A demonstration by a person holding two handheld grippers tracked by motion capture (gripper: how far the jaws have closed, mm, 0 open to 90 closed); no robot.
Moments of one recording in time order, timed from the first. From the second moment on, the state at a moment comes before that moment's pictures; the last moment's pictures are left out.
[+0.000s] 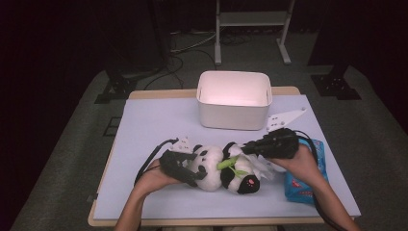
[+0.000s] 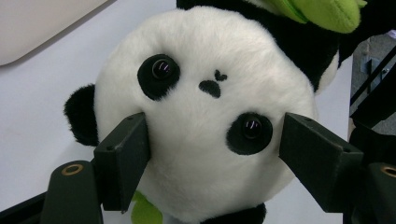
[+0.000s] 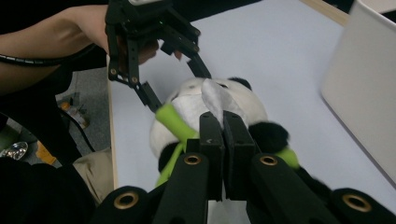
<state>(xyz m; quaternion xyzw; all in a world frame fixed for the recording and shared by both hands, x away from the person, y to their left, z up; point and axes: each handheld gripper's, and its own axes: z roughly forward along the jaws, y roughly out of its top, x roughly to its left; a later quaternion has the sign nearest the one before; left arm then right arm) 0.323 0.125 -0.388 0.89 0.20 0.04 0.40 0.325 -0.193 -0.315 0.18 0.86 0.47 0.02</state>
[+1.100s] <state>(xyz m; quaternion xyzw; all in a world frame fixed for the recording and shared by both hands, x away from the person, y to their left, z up) 0.322 0.125 -0.391 0.89 0.20 0.04 0.40 0.314 -0.197 -0.363 0.17 0.89 0.41 0.02</state>
